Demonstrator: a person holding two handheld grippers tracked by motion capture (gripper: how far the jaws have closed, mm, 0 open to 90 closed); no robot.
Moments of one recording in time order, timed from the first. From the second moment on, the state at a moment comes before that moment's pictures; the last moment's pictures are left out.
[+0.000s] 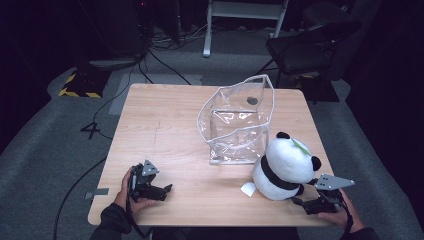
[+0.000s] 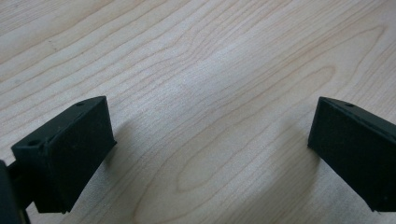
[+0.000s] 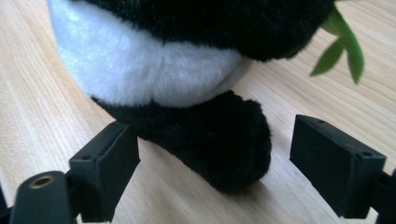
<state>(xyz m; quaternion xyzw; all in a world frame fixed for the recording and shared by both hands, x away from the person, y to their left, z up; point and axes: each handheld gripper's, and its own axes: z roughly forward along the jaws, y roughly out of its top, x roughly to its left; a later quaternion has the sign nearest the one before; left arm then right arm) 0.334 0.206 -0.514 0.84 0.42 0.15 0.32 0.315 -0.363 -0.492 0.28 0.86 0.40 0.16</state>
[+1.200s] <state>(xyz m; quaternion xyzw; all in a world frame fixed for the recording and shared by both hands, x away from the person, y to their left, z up) 0.345 0.162 -0.513 0.84 0.41 0.15 0.32 0.301 -0.381 -0.501 0.29 0.86 0.38 0.17</state>
